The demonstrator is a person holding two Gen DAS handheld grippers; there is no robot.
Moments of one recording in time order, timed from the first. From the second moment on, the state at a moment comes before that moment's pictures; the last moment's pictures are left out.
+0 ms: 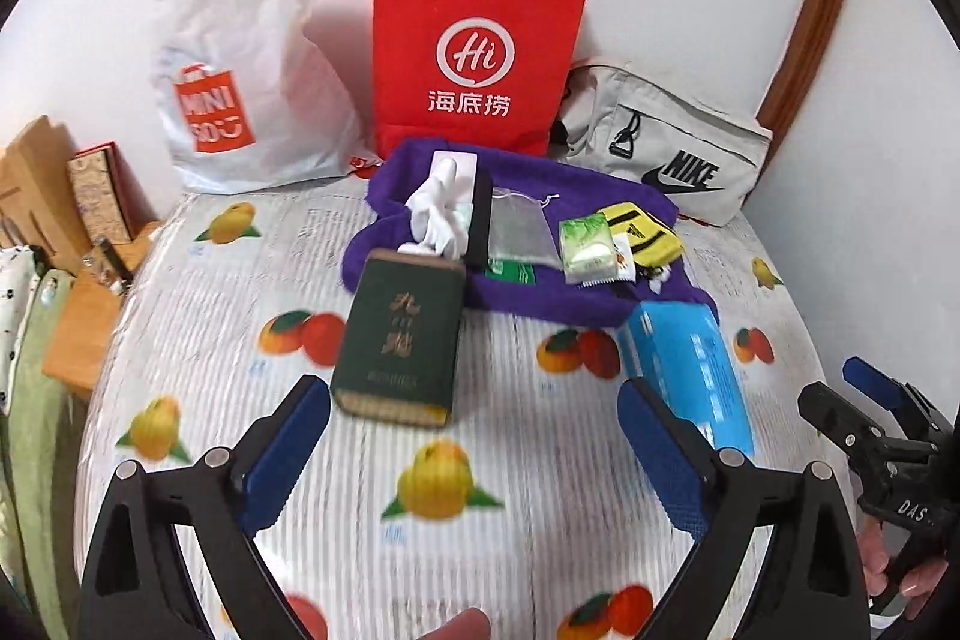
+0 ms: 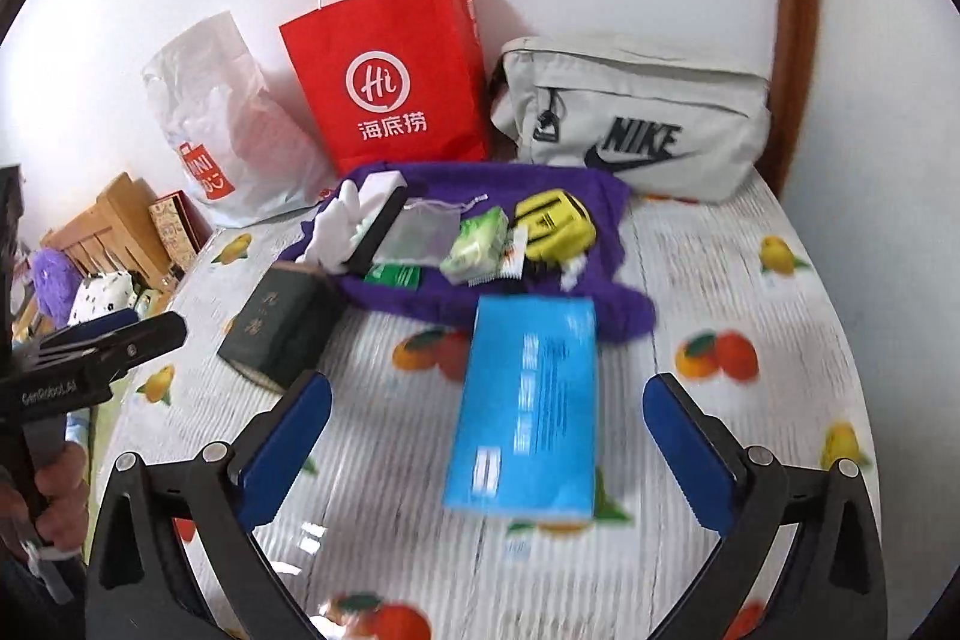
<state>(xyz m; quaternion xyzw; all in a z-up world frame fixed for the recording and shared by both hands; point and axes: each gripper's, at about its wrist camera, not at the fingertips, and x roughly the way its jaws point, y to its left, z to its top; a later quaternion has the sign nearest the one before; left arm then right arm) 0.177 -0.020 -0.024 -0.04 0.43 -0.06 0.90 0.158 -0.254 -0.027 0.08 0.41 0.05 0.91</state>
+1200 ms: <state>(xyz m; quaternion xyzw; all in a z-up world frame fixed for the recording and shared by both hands) 0.006 -0.031 -0.001 -0.01 0.36 -0.06 0.93 -0.018 -0.231 -0.010 0.05 0.35 0.01 0.93</state>
